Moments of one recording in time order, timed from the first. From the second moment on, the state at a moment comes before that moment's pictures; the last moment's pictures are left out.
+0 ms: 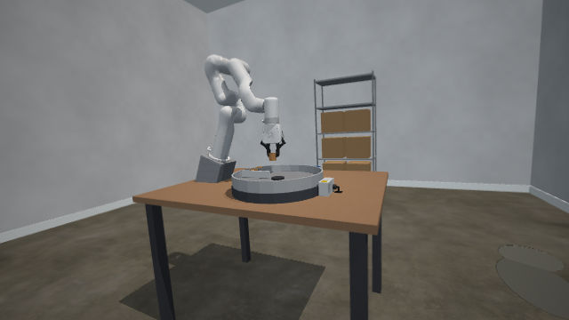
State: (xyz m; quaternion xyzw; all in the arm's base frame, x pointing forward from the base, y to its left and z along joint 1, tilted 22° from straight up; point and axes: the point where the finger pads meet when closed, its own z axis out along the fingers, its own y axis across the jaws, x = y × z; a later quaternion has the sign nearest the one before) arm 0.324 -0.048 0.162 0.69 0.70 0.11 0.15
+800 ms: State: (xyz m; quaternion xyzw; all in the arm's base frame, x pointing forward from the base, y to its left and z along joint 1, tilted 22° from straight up) arm 0.345 -0.024 0.171 0.35 0.92 0.04 0.18
